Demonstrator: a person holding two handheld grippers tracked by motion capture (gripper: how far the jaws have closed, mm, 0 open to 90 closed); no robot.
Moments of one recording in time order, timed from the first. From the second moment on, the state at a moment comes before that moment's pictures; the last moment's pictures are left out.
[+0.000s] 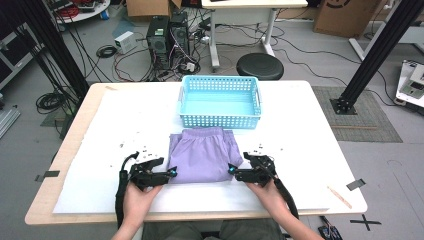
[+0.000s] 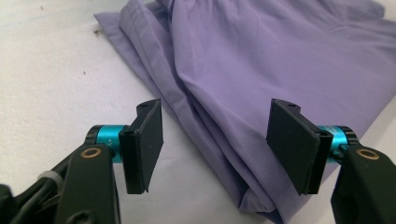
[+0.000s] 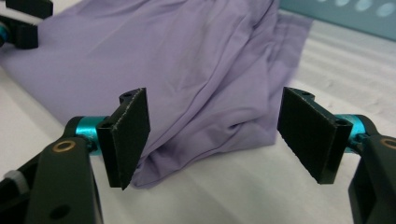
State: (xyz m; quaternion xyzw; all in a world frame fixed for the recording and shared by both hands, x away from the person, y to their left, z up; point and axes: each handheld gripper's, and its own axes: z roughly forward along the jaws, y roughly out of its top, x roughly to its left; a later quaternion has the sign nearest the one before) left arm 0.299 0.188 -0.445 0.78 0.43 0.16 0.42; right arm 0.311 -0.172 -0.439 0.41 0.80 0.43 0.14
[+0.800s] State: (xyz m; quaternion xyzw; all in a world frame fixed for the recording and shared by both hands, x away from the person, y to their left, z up) left arm 0.303 0.169 -0.450 0.80 0.42 0.14 0.41; right arm 0.316 -0.159 -0.447 0.40 0.83 0.37 0.12
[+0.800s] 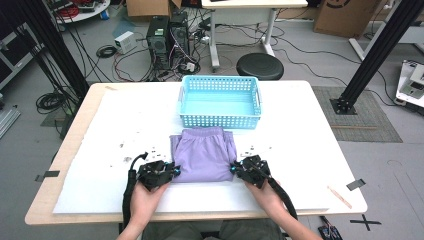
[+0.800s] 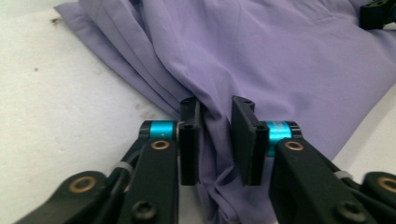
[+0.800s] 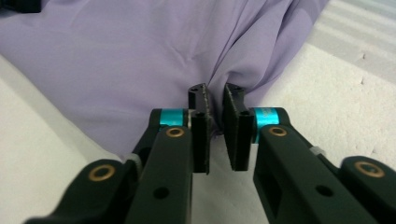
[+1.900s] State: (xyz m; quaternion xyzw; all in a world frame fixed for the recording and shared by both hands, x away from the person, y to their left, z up) left arm 0.307 0.153 -0.449 0.80 0.41 0.13 0.41; right arm 0.310 -0.152 -0.446 0.40 0.83 0.36 0.11
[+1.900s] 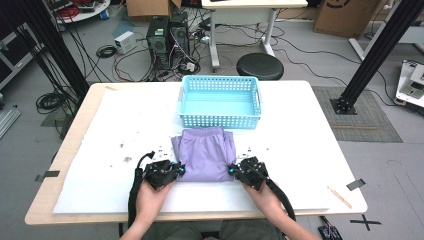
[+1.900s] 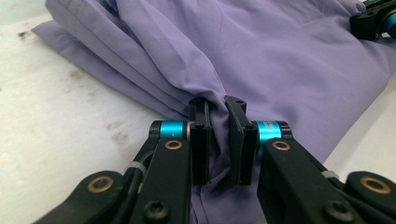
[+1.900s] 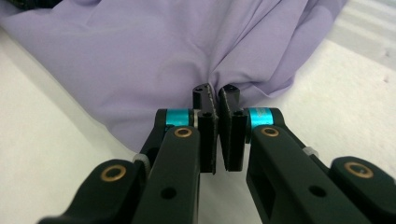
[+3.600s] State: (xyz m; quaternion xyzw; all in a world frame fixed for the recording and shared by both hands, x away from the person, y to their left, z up) left arm 0.252 0.090 -0.451 0.84 0.32 0.08 0.43; right arm 0.235 -0.246 -0.446 0.40 0.83 0.37 0.11
